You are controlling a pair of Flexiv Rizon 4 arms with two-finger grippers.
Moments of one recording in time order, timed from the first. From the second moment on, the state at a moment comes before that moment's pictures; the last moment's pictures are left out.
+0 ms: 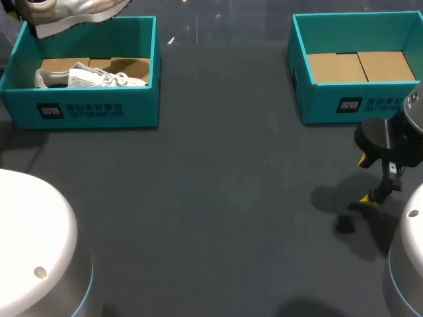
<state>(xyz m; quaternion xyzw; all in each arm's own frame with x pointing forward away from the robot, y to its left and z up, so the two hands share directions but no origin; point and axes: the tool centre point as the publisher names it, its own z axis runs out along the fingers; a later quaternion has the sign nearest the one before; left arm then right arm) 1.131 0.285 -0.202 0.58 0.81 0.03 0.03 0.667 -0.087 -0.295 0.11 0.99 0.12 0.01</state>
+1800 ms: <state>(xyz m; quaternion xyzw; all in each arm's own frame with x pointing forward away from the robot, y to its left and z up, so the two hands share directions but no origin) 1.163 0.304 -0.310 0.66 0.75 0.08 -0.05 0.667 -0.087 -0.295 0.11 0.99 0.12 0.01</state>
